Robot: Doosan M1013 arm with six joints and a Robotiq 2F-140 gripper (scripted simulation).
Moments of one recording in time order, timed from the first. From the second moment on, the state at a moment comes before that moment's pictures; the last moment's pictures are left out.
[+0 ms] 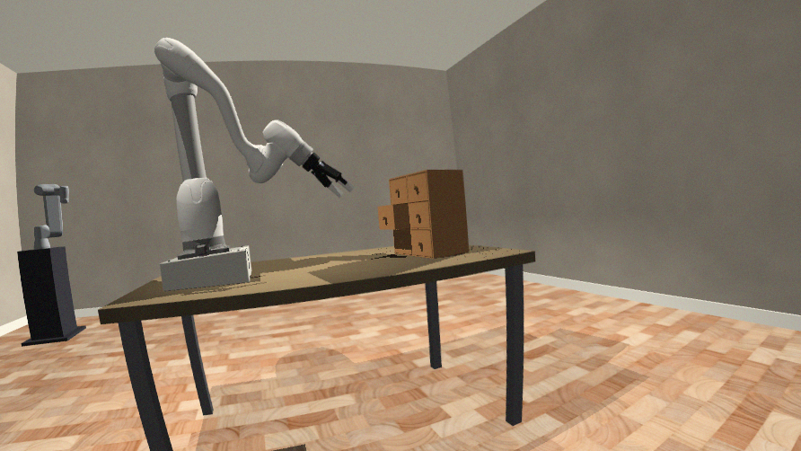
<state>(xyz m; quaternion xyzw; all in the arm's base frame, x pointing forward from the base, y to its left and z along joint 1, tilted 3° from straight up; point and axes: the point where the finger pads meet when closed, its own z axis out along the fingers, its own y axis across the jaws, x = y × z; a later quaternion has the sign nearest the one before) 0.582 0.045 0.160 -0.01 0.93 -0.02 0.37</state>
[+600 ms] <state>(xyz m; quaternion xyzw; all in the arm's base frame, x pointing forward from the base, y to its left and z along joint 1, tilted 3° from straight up) 0.581 0.054 0.175 -0.01 0.98 -0.03 0.18</state>
